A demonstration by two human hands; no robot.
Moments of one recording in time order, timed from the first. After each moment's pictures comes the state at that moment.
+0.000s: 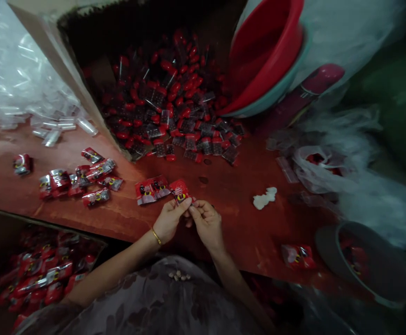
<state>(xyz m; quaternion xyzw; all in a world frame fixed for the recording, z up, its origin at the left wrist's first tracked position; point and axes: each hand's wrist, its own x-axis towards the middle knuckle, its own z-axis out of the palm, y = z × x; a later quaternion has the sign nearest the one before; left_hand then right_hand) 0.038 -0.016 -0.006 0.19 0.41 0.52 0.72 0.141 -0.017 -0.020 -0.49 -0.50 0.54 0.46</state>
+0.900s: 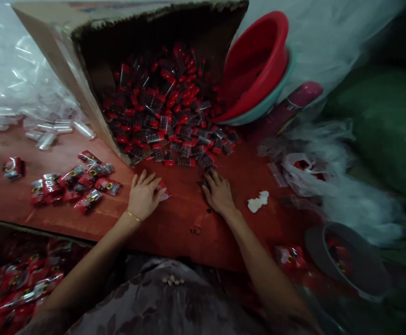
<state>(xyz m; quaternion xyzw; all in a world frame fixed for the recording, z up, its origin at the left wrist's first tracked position) -0.050 0.024 -0.016 0.64 0.65 0.34 0.20 0.208 0.088 -0.053 -0.56 -0.82 -0.01 0.10</state>
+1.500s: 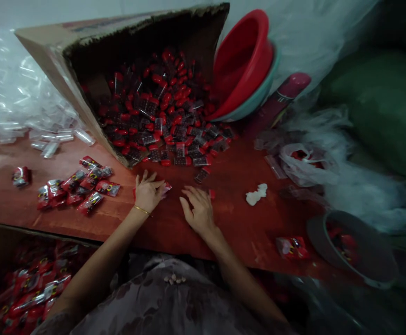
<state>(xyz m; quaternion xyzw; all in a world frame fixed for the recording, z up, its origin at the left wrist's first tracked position) -0.037 0.035 -0.022 0.68 0.68 0.25 0.10 0.145 0.012 -0.026 -0.50 -0.78 0.12 0.36</state>
